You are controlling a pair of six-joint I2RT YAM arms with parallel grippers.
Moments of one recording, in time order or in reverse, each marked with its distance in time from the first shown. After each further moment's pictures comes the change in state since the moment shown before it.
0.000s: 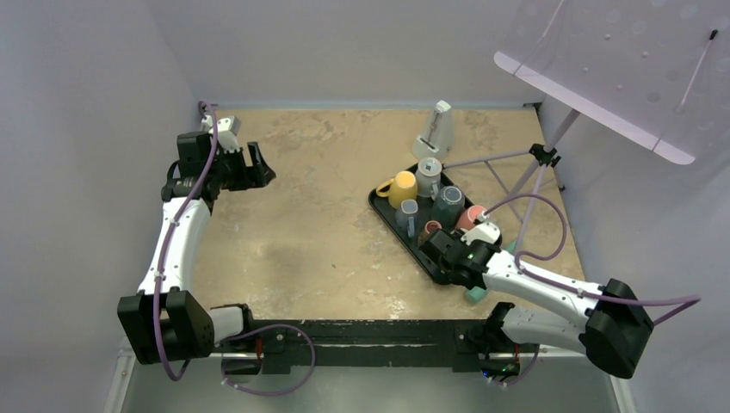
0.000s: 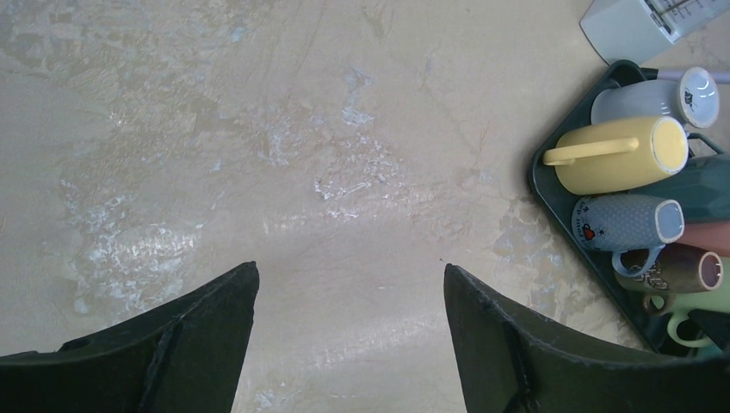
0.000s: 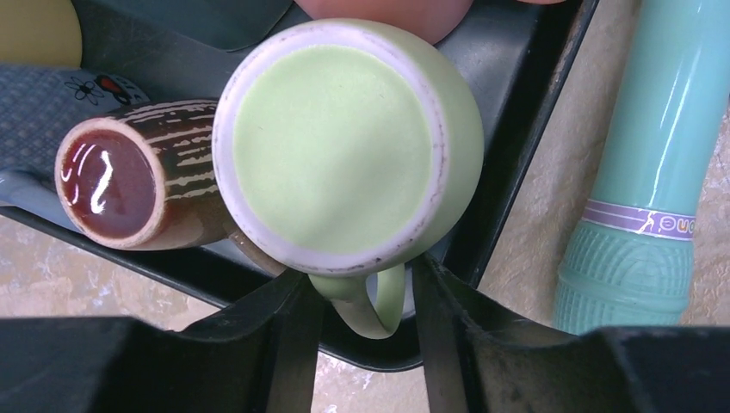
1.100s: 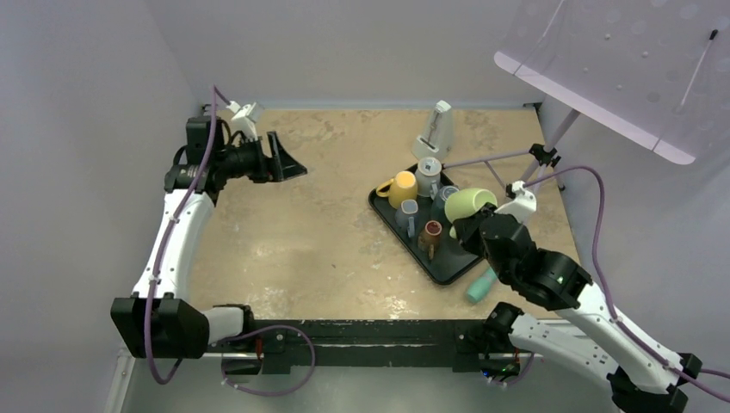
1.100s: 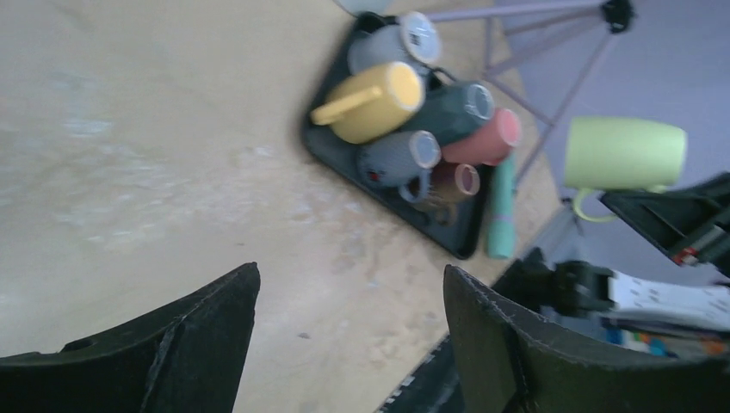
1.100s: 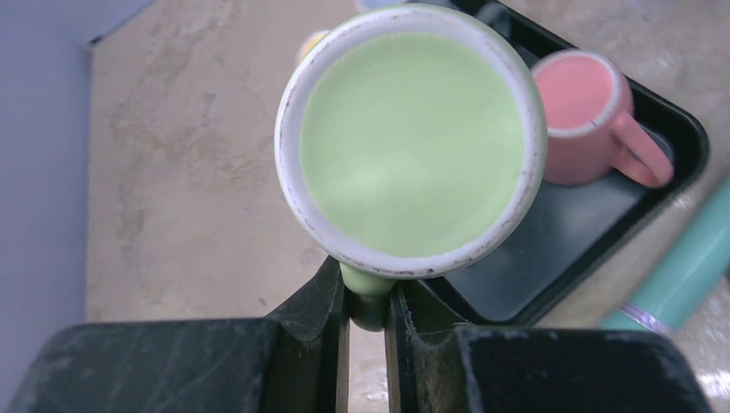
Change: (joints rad) left arm -0.075 0.013 0.157 -0.110 0.290 -0.087; right arm -0.015 -0.433 0.278 -0.085 -0.042 -0.491
